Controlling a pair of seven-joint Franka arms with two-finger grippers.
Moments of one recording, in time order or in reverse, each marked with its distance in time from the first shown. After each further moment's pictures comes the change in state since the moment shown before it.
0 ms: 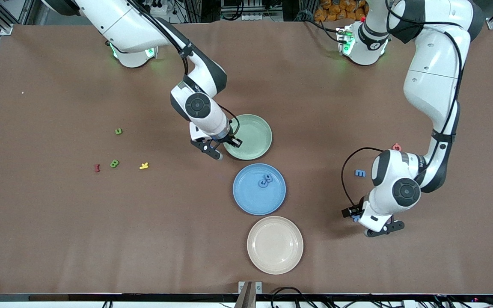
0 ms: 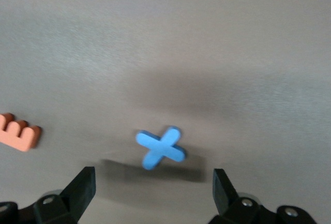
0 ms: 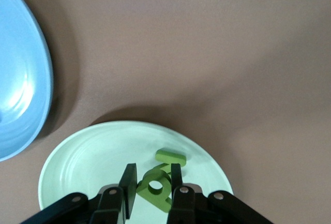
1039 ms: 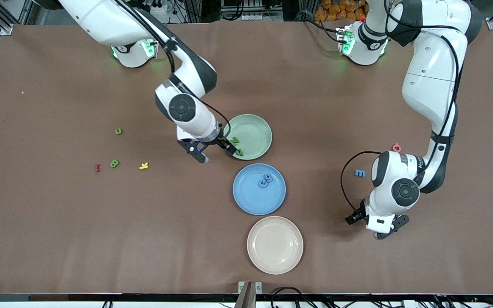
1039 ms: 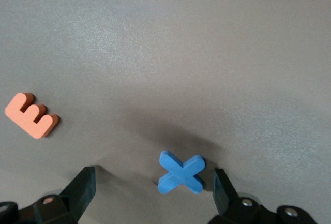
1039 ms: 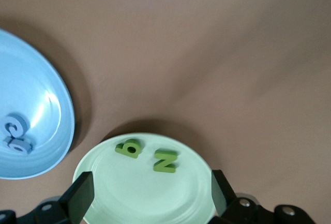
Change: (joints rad) left arm -0.005 0.019 0.028 0.000 0.000 0.041 -0.269; right arm -0.165 -0.078 0.105 0.048 -0.001 -0.187 0.070
